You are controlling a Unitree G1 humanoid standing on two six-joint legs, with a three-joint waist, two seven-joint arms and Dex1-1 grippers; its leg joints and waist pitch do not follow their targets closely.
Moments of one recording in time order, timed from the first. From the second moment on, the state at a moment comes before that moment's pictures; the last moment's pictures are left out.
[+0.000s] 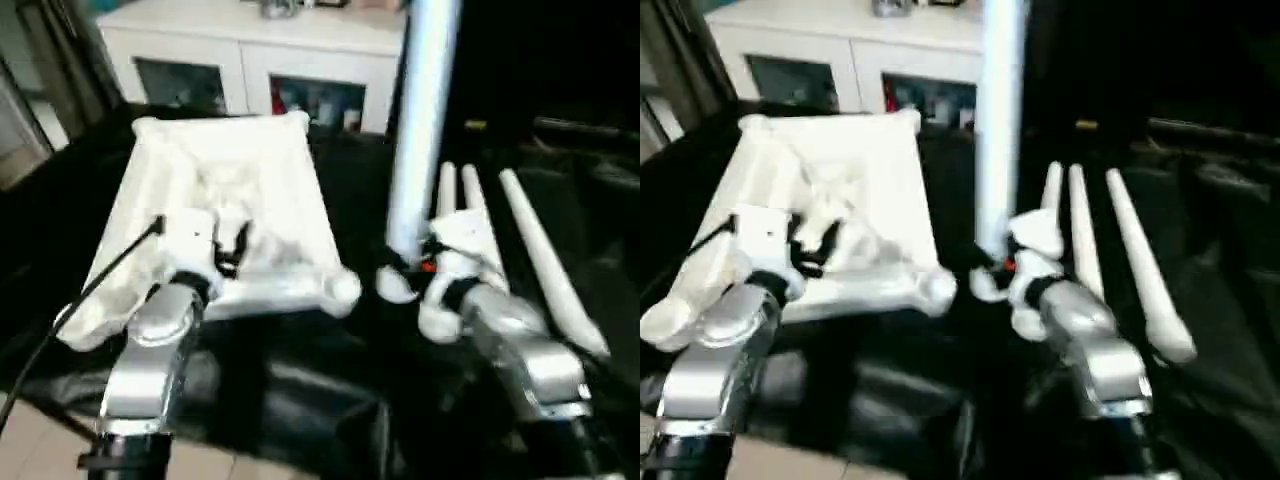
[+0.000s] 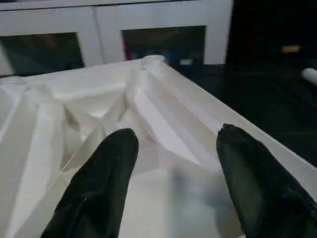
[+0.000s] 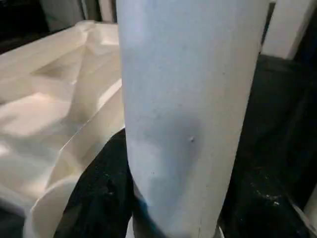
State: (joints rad) left arm -0.23 0.19 0.06 -0.09 -0.08 0.35 -0.27; right arm -0.30 -0.19 0.03 0.00 0.23 0.43 0.39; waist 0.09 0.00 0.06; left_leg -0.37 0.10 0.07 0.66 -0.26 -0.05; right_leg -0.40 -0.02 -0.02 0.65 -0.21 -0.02
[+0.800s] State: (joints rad) left arm -0.54 0.42 -0.26 0.48 -0.09 0.10 -1.10; right arm -0.27 -0.34 0.02 -0.07 0.29 0.50 0.58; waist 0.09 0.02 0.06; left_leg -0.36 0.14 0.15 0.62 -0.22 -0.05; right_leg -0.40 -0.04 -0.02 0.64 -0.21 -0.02
